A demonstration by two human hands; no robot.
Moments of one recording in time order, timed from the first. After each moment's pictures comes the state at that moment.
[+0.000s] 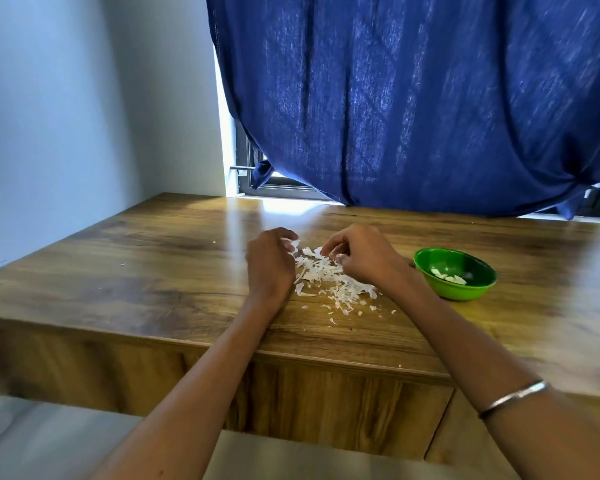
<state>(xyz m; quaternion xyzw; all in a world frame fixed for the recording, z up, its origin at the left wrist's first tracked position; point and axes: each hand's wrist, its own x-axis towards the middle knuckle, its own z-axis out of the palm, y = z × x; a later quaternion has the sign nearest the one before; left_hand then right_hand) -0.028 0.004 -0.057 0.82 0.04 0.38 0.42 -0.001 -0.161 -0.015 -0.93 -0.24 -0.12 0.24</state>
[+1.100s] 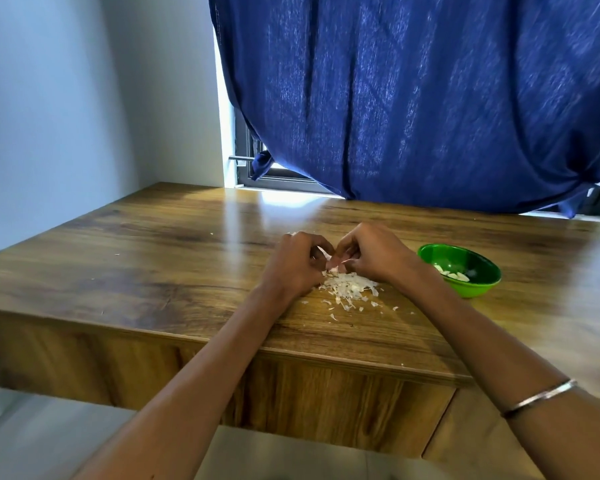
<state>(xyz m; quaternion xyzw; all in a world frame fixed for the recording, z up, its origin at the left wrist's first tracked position) -0.026 -0.010 -0.054 0.90 -0.12 0.24 0.33 0.001 -0.174 -0.012 -0.95 -0.25 -0.06 0.20</state>
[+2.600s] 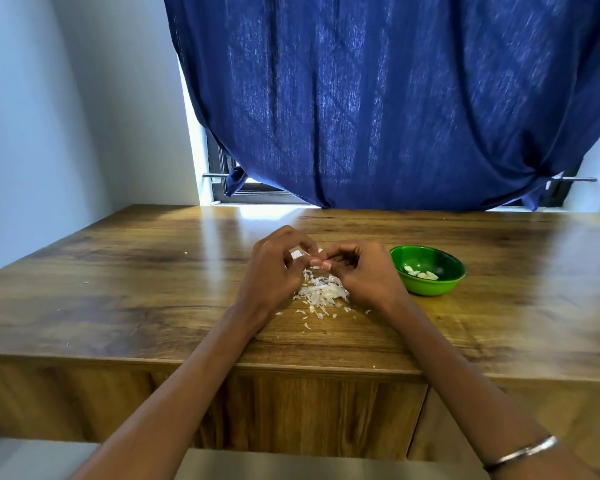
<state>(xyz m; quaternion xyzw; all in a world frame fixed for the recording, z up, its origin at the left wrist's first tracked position) -0.035 -0.022 -0.049 0.80 -0.24 0.37 0.40 -0.036 -0.197 -0.030 -0.83 -0.21 -0.13 0.49</state>
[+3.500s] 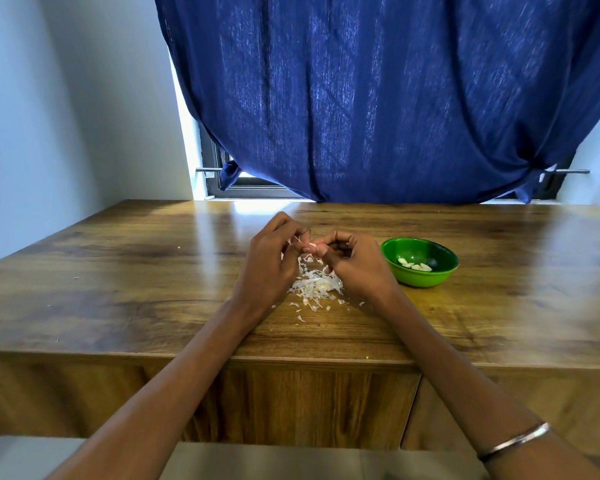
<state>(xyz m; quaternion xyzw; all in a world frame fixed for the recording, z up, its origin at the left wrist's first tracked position) -0.044 -0.030 -0.046 0.79 -0.27 0.39 0.38 -0.040 -0.190 -0.031 -0.80 -0.21 -0.14 0.55</state>
